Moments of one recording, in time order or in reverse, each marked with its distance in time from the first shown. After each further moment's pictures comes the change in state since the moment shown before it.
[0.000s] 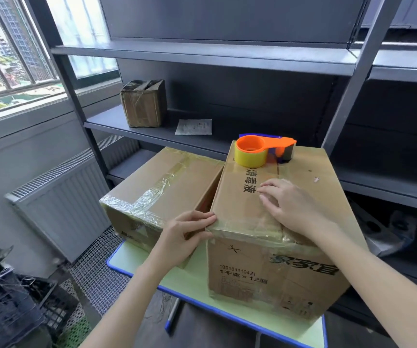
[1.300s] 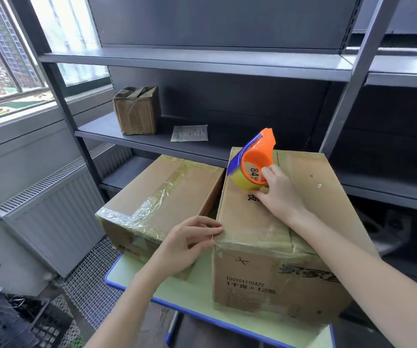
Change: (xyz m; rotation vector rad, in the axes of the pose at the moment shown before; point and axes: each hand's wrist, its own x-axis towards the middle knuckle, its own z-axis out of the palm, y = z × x) left_hand 0.015 -0.001 -0.018 -0.199 -0.227 -0.094; right_hand 0.052 -0.004 0.024 0.146 0.189 0.171
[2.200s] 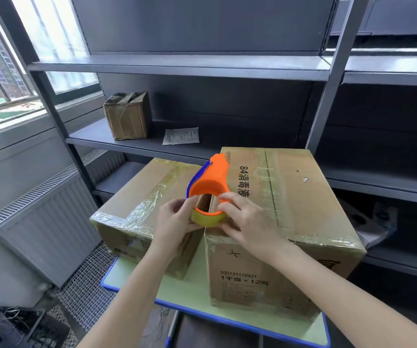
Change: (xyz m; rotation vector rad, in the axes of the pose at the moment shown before) left_hand 0.025 0.040 0.004 -0.426 0.461 -0.395; right_hand -0.073 -0.063 -0.006 -0.035 -0.094 -0.314
